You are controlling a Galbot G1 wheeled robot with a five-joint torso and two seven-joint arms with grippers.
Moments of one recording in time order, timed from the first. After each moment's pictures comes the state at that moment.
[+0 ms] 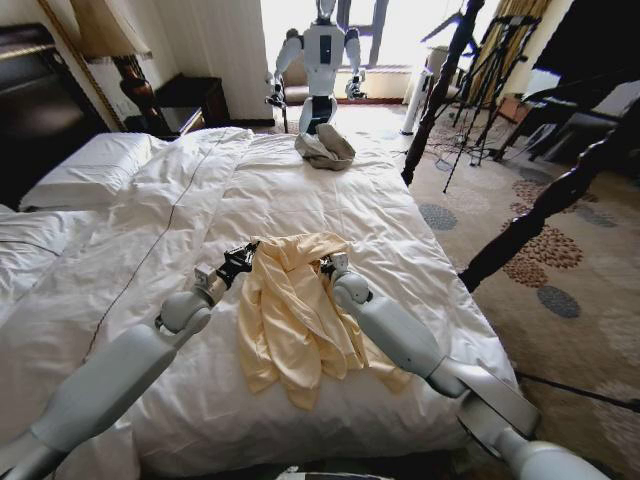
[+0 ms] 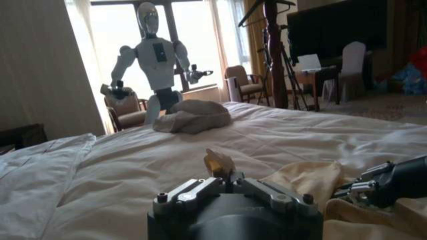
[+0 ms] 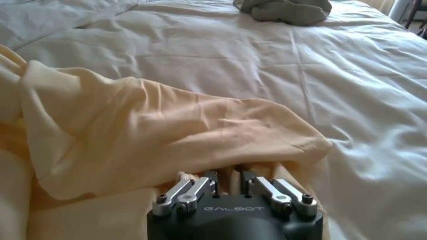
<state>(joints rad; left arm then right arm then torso) 0.82 -0.66 -0.11 -1.81 -0.64 0.03 -0.06 -0.34 1.32 -0.34 1.33 0.78 -0.47 0.51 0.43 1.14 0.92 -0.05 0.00</state>
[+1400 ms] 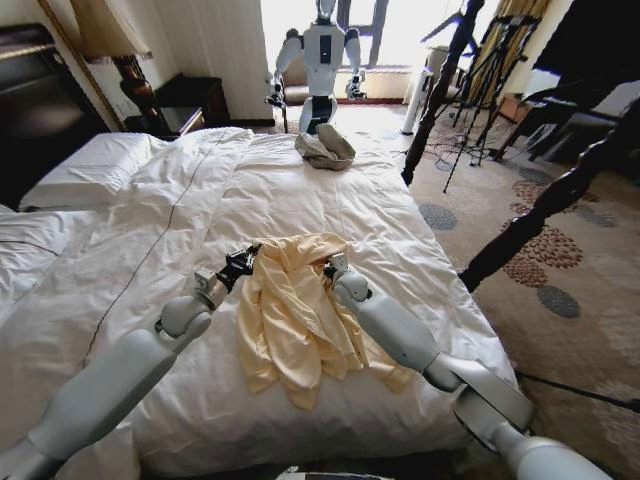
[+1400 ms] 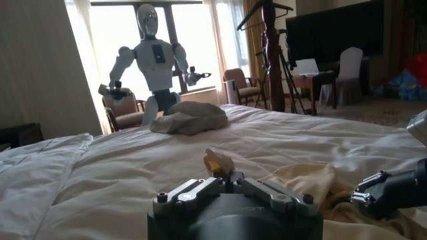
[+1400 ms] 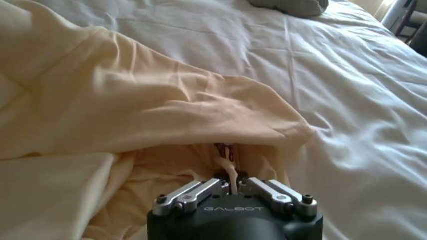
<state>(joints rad) 0.86 -0.67 -0.13 -1.82 -0.64 0.01 -0.06 -0.34 1.31 -0.36 1.25 0.66 -0.51 0.48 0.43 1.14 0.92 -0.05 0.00</state>
